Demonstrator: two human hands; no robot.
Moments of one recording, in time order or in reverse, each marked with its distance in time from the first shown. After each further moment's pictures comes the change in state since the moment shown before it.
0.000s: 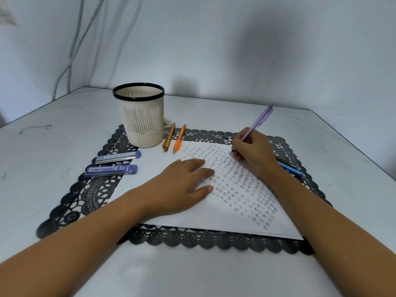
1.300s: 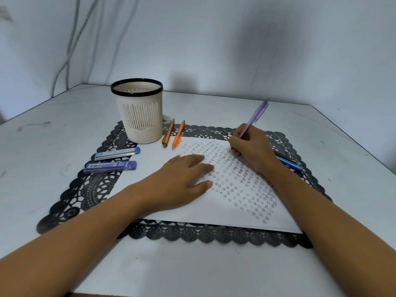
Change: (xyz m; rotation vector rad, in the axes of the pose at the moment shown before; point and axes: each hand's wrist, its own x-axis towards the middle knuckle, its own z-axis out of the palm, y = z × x) left_hand -0.001 0.003 -0.002 -0.012 -0.010 -0.010; right_hand 0.002 0.006 -0.001 -0.176 -0.006 -0.081
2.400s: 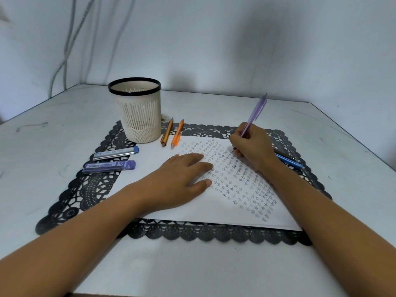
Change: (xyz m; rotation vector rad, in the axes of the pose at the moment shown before) left_hand 0.000 -0.001 0.001 -0.020 0.013 -0.004; right_hand -0.002 0.001 -0.001 -0.126 0.063 -0.033
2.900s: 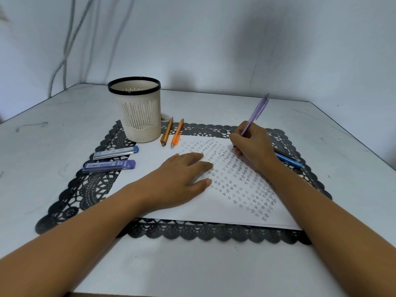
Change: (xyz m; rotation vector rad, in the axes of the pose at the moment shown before) left_hand 0.001 0.001 0.000 0.011 0.002 0.000; right_hand 0.000 0.002 0.001 0.018 0.016 -0.010
